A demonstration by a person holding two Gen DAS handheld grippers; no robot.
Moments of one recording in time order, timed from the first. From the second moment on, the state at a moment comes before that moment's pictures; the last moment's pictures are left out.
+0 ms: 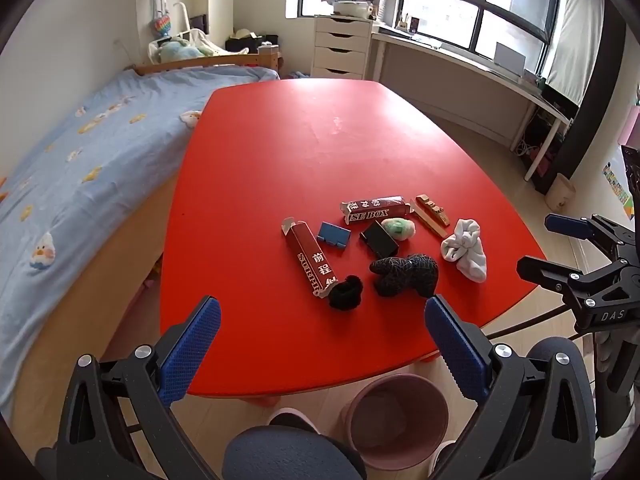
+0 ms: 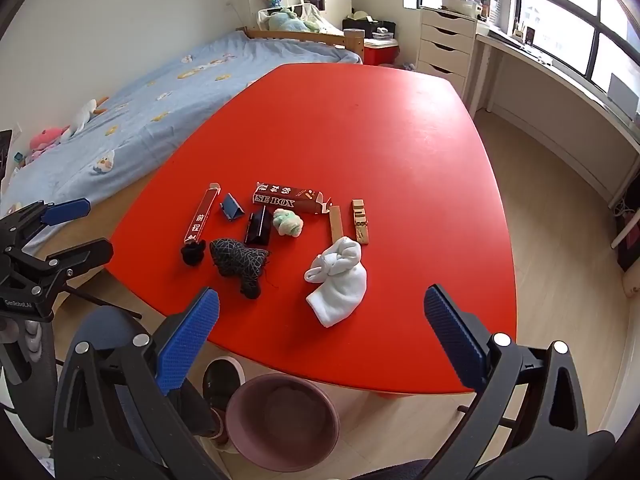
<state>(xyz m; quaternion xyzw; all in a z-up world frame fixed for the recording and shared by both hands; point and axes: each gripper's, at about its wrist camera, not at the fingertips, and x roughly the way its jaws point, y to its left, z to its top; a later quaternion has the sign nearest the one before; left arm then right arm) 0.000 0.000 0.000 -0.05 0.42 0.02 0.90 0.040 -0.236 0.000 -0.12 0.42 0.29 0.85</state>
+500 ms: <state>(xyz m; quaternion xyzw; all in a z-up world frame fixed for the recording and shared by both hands) -0.001 0.002 -0.006 -0.05 0.42 0.02 0.90 0.042 -0.237 -0.001 -0.12 0.43 0.28 0.85</state>
